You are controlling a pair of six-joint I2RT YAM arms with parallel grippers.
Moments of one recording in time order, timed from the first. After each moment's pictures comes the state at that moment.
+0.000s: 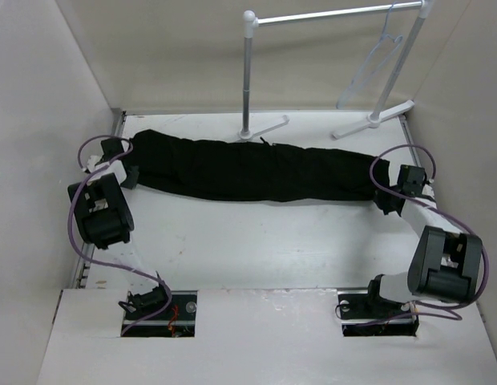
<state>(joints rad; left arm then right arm) 0.33 1.92 1.24 -0.31 -0.17 -1.02 -0.25 1.41 0.72 -0.22 0.04 1.07</state>
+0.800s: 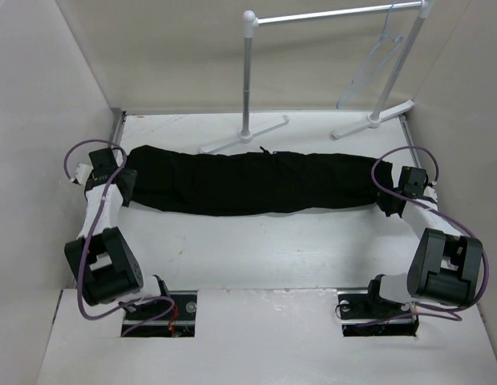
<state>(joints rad) 0.34 1.35 0.95 -0.48 -0.17 -0.99 -0.28 1.35 0.70 -0.26 0.08 1.07</state>
